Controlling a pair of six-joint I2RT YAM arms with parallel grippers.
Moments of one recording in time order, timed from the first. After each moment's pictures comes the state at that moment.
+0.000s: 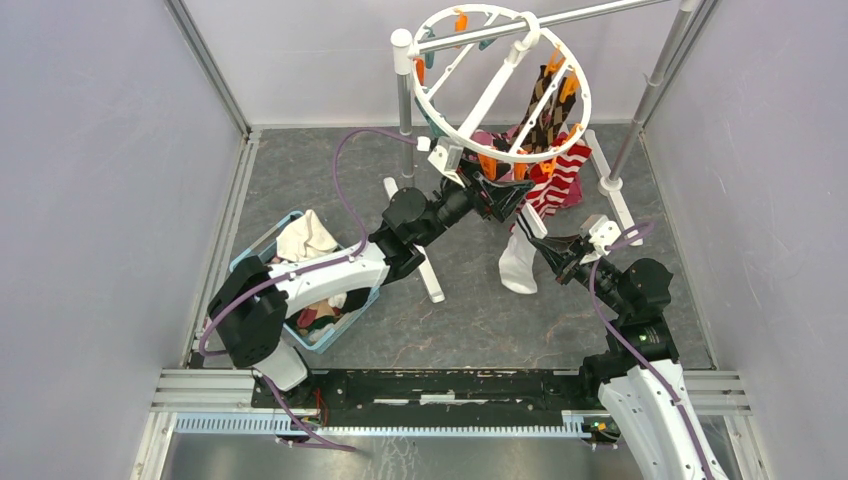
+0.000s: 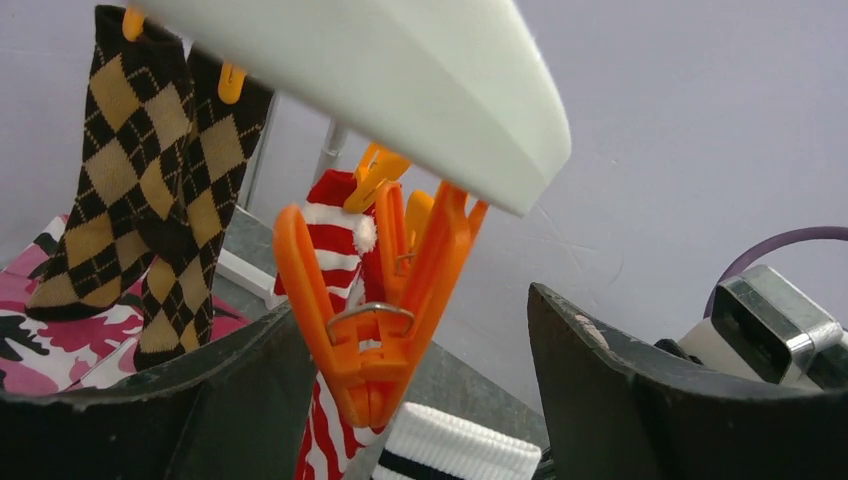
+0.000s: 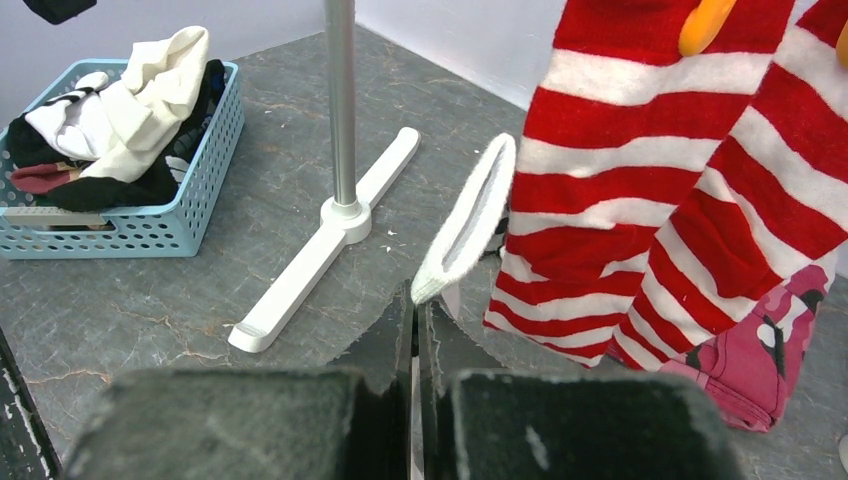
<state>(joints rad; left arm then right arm) -0.93 1.59 1.12 0.85 0.04 -0.45 0.16 0.45 0.44 0.07 -0.63 -0.04</state>
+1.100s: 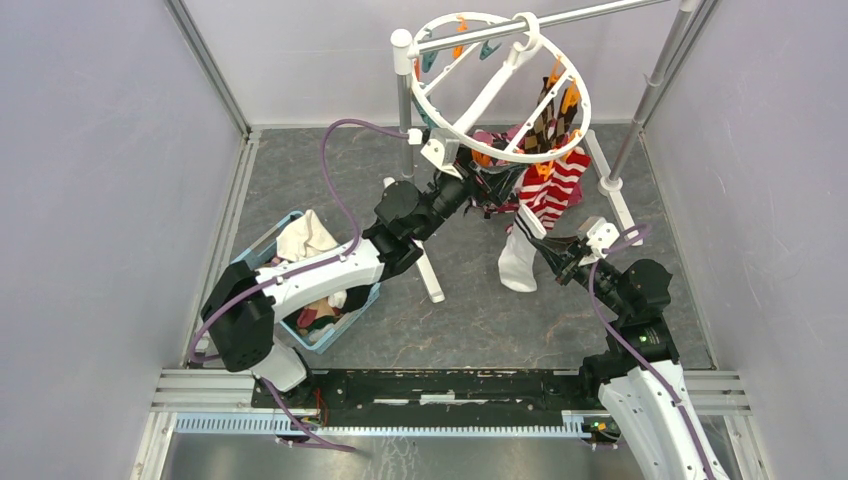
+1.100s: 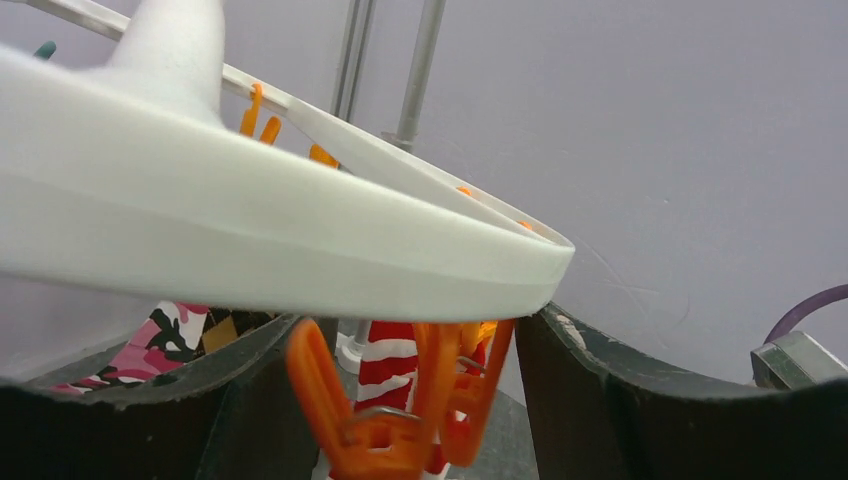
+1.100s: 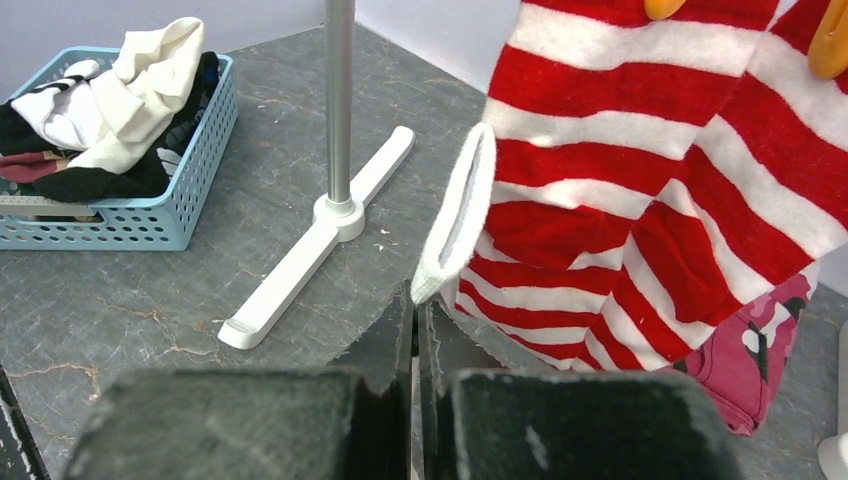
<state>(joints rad) -0.94 1.55 1.17 0.82 -0.05 -0.27 0.17 0.44 0.44 0.07 -0.61 -0.07</state>
